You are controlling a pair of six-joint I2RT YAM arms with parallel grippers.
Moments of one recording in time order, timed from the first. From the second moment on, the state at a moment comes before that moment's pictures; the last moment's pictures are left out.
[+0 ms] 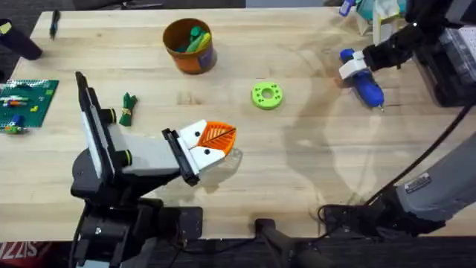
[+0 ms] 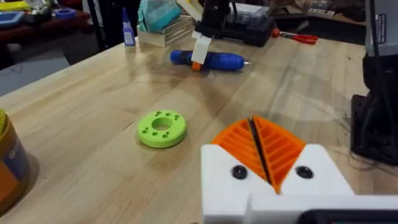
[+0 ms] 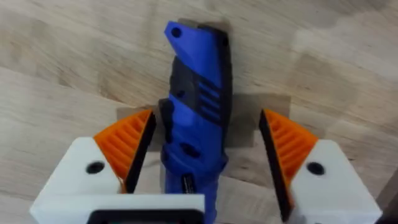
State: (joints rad) left arm -0.09 0.01 0.02 -0.11 0.98 0.06; right arm -0.24 1.98 1.43 -0.77 -0.12 -0.51
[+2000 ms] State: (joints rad) left arm -0.09 0.01 0.02 -0.11 0.98 0.06; right arm -0.19 2.14 1.68 -1.01 -0.02 -0.46
